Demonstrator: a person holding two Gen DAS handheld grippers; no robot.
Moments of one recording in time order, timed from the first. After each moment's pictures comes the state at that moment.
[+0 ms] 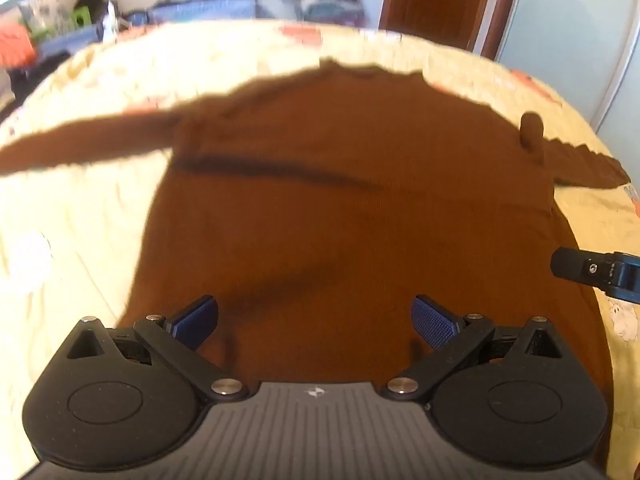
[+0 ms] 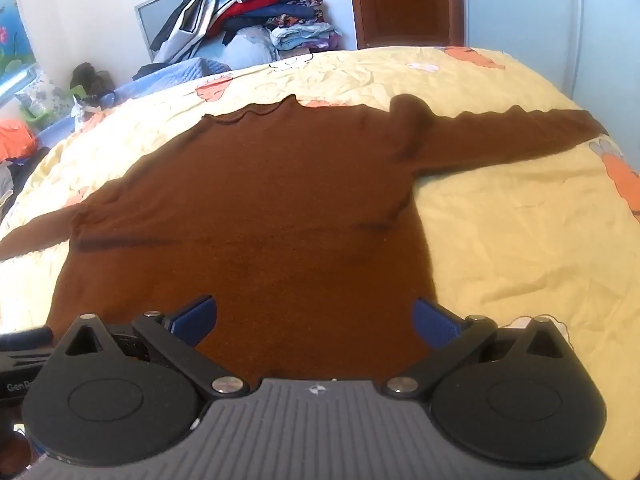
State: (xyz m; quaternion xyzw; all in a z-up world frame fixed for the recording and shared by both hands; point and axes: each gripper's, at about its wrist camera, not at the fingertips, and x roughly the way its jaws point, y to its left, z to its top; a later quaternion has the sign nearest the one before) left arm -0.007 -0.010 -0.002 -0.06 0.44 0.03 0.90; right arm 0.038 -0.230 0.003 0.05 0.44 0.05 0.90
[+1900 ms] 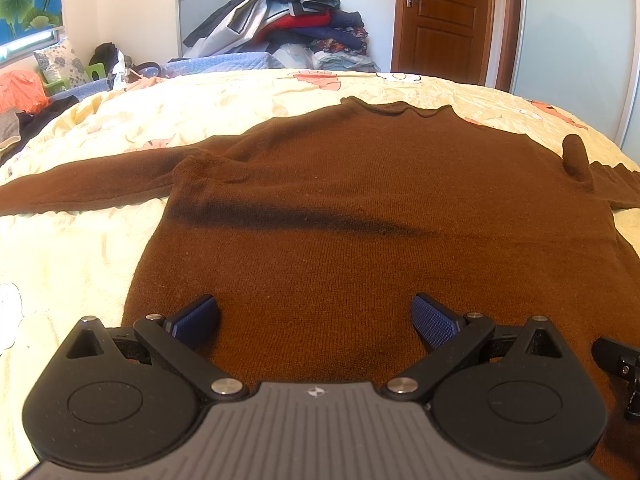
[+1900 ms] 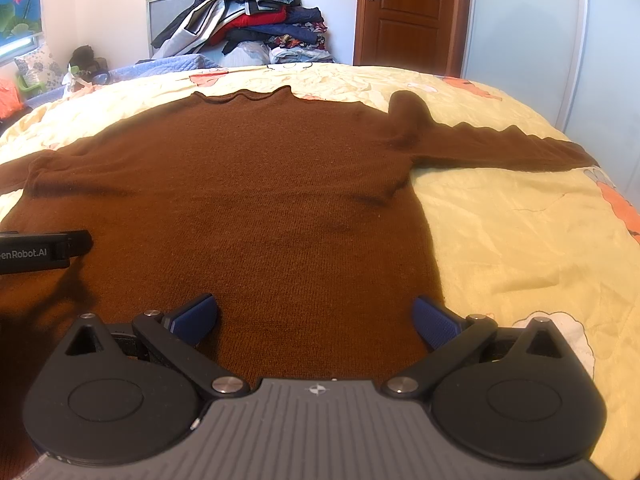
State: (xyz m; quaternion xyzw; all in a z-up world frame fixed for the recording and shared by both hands) left arm 0.039 0.003 -0.056 -0.02 0.35 0.05 0.94; right arm 0.030 -0.219 -0.059 -0.03 0.39 0.03 0.92
